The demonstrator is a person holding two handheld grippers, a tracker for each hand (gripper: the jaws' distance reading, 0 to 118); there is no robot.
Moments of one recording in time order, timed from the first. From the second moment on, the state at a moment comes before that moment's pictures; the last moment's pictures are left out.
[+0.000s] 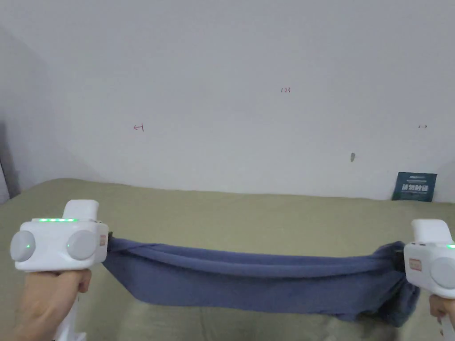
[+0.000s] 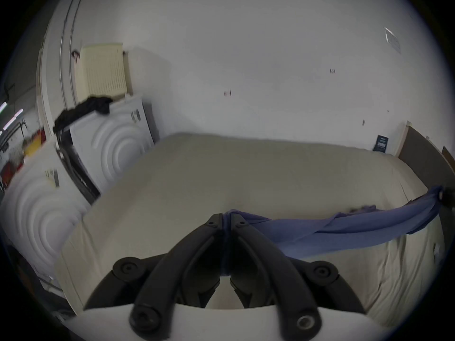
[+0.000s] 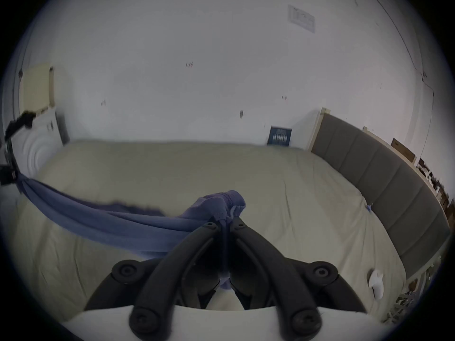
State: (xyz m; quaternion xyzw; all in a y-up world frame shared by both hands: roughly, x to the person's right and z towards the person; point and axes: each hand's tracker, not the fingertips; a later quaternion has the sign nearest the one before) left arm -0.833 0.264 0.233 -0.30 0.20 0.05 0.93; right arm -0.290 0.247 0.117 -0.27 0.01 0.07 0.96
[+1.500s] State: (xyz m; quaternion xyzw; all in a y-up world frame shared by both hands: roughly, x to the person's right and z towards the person) left arm -0.683 0.270 0.582 -0.11 0.16 0.00 0.98; right arm -0.332 0.260 0.504 -0.14 0.08 0.01 0.99
